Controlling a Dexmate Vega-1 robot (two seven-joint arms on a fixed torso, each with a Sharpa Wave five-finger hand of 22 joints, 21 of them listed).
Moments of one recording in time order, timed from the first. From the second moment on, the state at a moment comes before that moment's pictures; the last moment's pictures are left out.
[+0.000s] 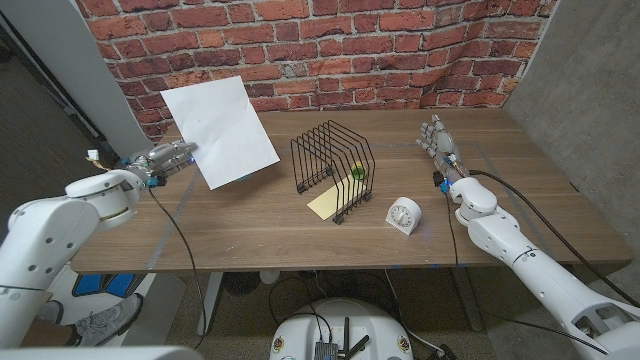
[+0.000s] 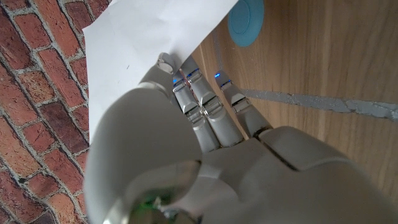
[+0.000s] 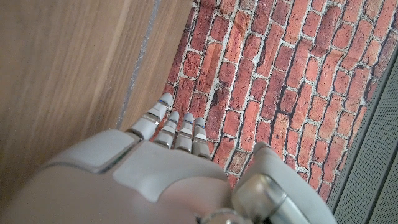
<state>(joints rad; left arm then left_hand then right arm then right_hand) 1.31 0.69 -0.35 -2.09 -1.03 0.65 0.52 1.17 0.08 0.30 -0.17 0.20 1.09 -0.09 0.20 0.20 1.19 -0.20 0.19 0.19 1.16 -0.23 0.20 0.18 0.64 -0.06 0.19 0.17 -0.87 -0.54 -0.36 -1.39 0.57 0.24 -0.13 0.05 0.09 0.31 0.13 0.25 0.13 0.02 0.19 0.17 0.16 0.00 0.19 0.19 0.05 -0.01 0.21 0.29 0.31 -0.01 0.19 0.17</state>
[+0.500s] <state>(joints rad) 1.25 0.76 -0.30 -2.05 -1.18 0.71 0.58 1.17 0.08 0.30 -0.17 0.20 1.09 -0.08 0.20 0.20 1.19 -0.20 0.19 0.19 1.16 -0.23 0.20 0.18 0.64 -0.06 0.19 0.17 -0.87 -0.53 -0.36 -1.38 0.57 0.25 -0.13 0.05 0.09 0.31 0.13 0.25 0.13 0.02 0.19 0.17 0.16 0.00 0.19 0.19 0.05 -0.01 0.21 0.29 0.31 -0.01 0.19 0.17</state>
